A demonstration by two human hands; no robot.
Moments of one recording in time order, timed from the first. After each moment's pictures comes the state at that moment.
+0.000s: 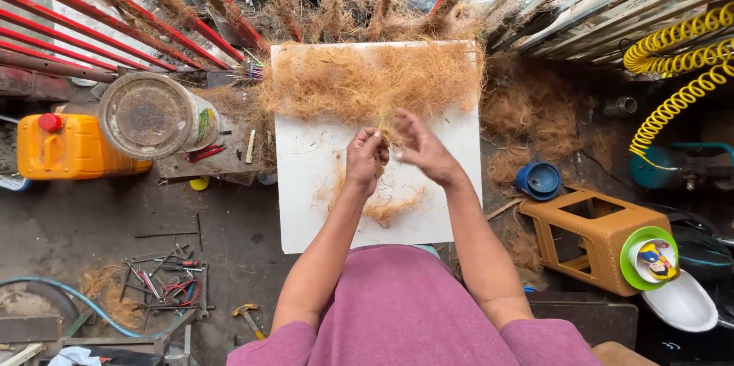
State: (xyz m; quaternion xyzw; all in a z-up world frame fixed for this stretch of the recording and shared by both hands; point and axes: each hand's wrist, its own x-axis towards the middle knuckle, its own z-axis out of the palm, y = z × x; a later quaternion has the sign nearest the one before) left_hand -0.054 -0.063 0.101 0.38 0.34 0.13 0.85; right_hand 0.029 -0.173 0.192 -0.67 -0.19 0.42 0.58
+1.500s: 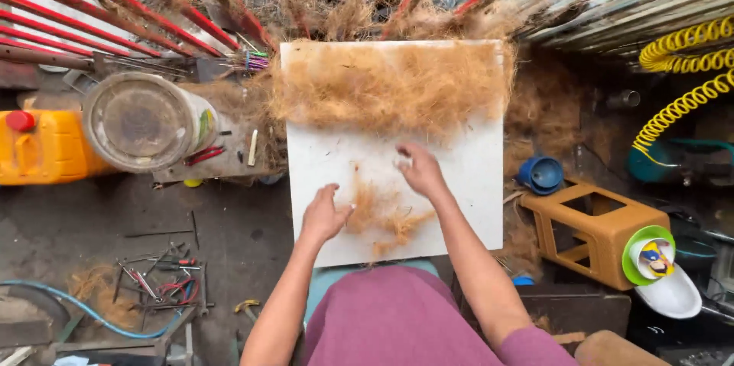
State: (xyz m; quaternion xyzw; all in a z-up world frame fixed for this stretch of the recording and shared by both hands) left_hand -0.178 0.042 0.053 0.78 0.32 -0.26 0.47; right_hand 0.022 -0.153 -0.003 -0.89 -0.19 0.33 0.26
